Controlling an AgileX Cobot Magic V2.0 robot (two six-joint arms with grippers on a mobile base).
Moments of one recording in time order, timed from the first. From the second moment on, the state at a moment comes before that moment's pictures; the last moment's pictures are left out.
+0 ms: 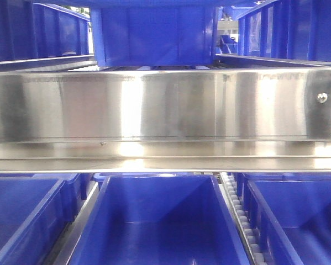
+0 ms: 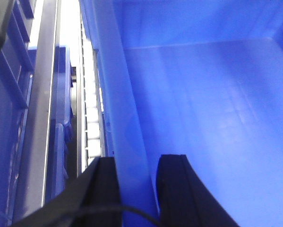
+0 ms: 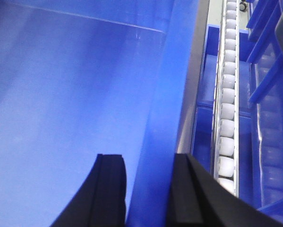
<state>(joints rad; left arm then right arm) -0.40 1.41 -1.84 0.22 1.14 -0.29 0.53 1.52 -1.98 -0.14 1.31 0.21</state>
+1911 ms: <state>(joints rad) -0.40 1.41 -1.84 0.22 1.14 -0.29 0.53 1.52 -1.98 -0.15 1.30 0.21</state>
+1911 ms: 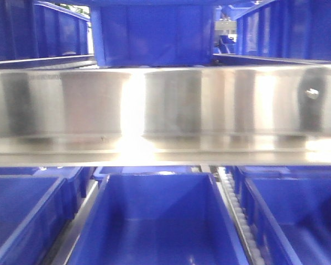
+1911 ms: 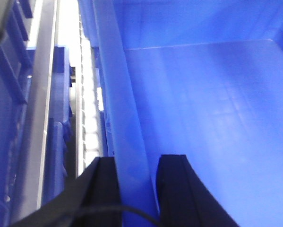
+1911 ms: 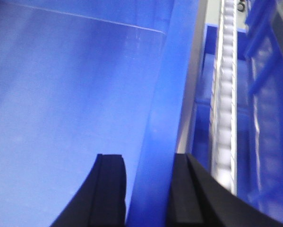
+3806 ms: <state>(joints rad) -0.40 1.41 -1.84 0.22 1.14 -0.29 0.53 1.52 -1.98 -0.14 1.30 0.21</state>
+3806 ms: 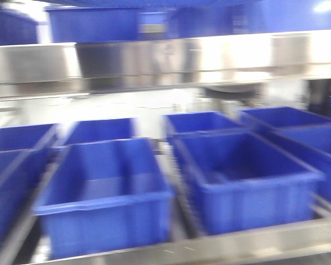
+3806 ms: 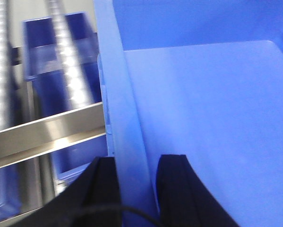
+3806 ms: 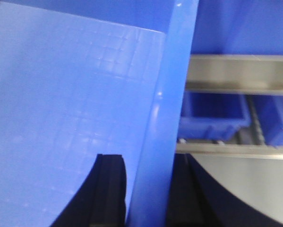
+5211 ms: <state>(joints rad) -0.40 1.41 -1.84 0.22 1.14 -0.29 0.53 1.52 -1.98 -0.15 1.30 0.21</state>
